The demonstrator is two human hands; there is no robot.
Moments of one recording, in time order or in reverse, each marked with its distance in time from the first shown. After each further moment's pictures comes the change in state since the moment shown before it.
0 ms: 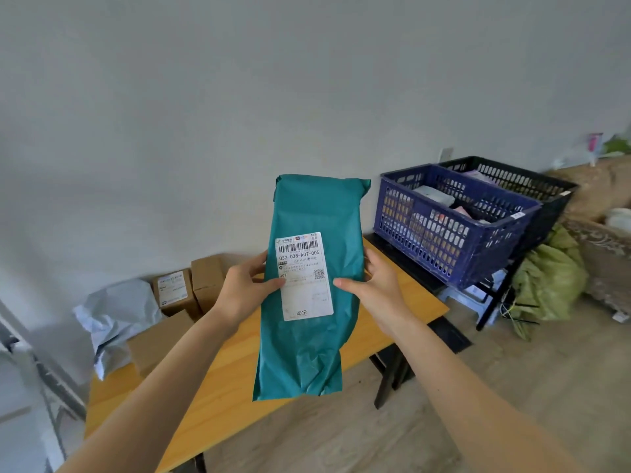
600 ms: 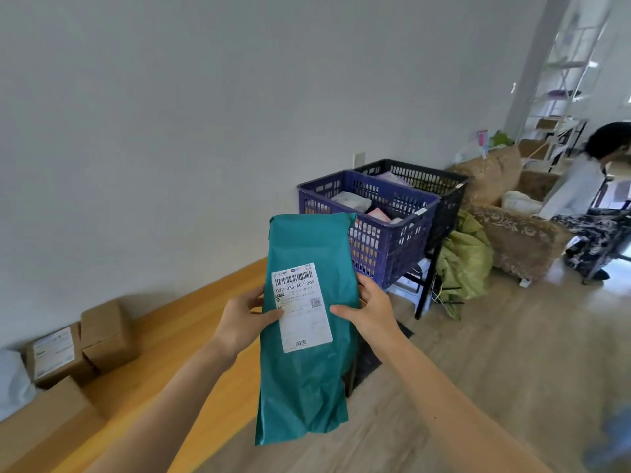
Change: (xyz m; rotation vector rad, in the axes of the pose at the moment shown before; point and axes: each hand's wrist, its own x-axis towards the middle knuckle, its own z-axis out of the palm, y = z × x) left_hand 0.027 0.018 0.154 -0.043 -0.265 -0.055; right_hand -0.020 0.033 -0.145 -0.033 0.270 0.098
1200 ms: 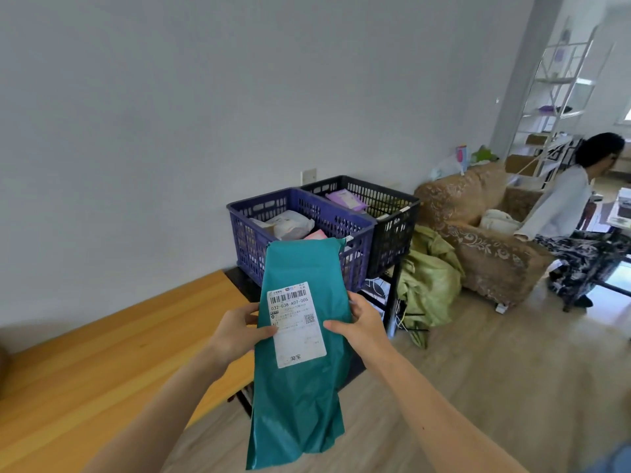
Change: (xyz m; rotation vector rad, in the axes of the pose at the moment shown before) left_hand 0.106 0.076 0.263 0.060 -0.055 -0.133; right_hand 0.121 0.026 -0.268 -0.001 -0.041 0.102
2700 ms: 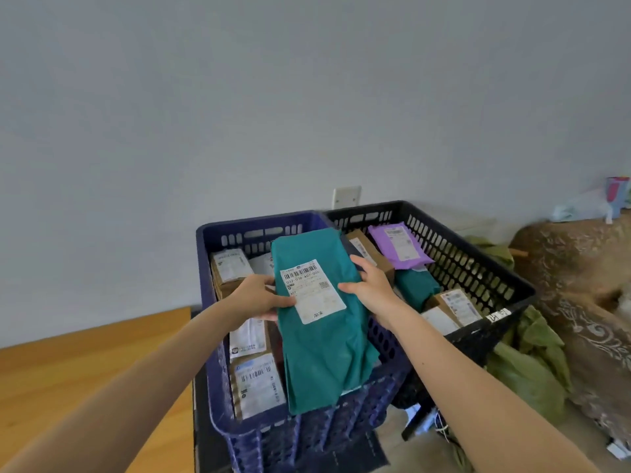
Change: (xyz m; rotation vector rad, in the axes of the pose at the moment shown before) left_hand 0.463 0.090 0.063 -0.090 0.116 -0.229; right_hand 0.539 -0.028 -0.071 -0.187 -0.335 0.039
